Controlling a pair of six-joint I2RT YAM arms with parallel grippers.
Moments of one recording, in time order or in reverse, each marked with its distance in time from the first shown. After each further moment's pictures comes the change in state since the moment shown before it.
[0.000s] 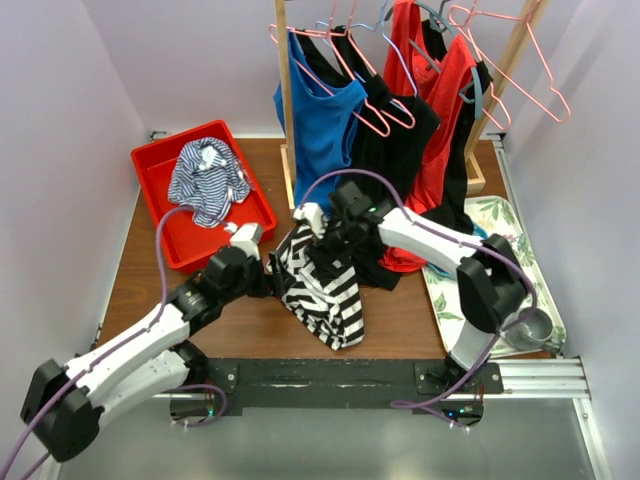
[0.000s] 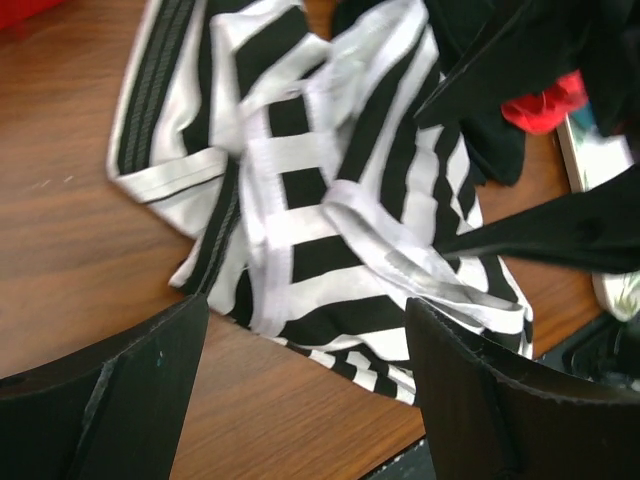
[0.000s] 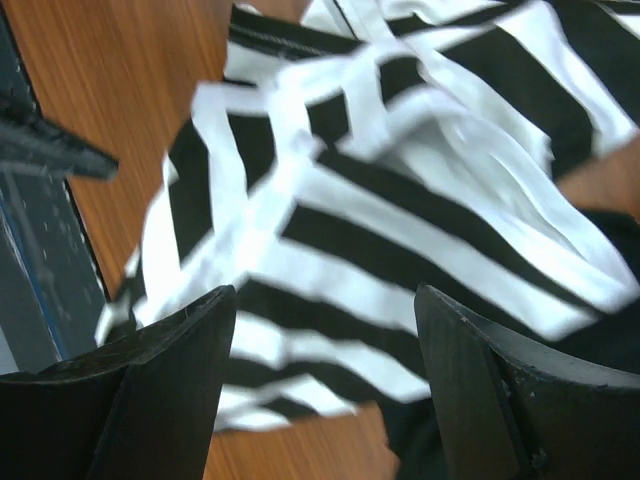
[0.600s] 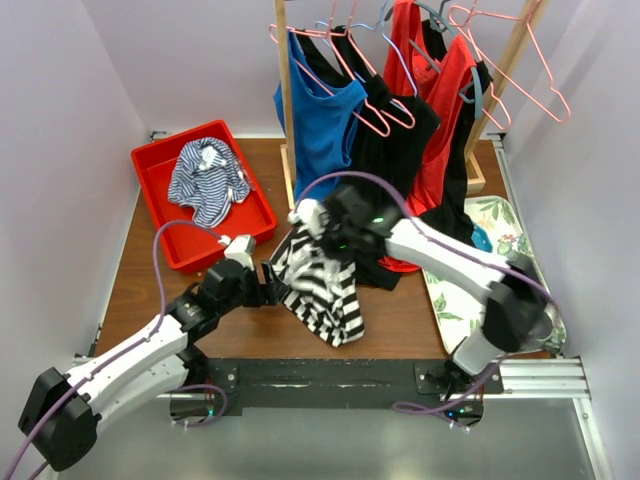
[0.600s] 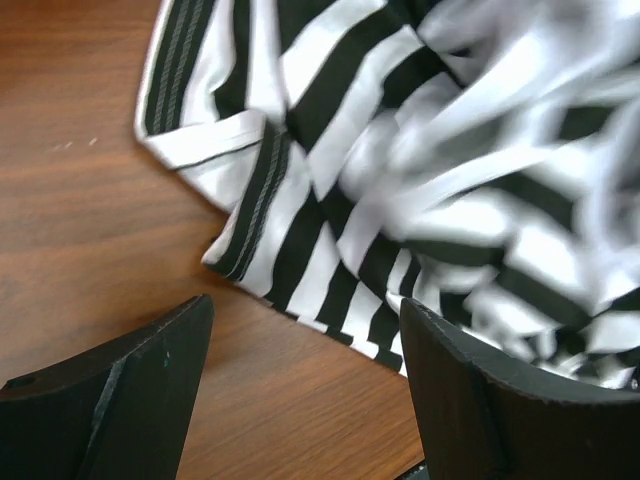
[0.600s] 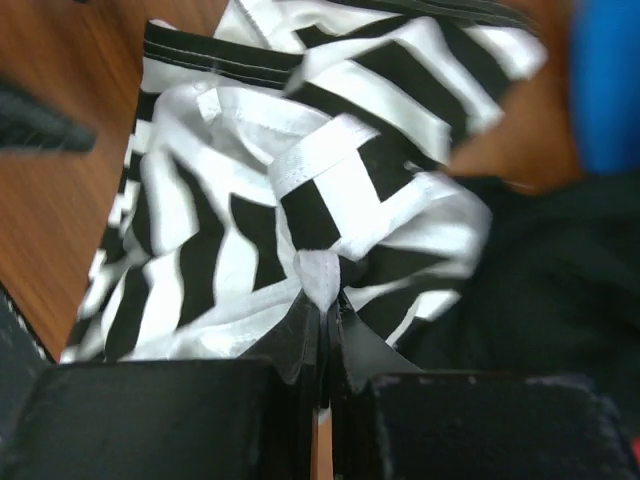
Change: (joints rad) left arm 0.008 -0.096 -0.147 0.035 -0.052 -0.050; right arm 0.122 -0.108 0.013 0.000 0.383 0.037
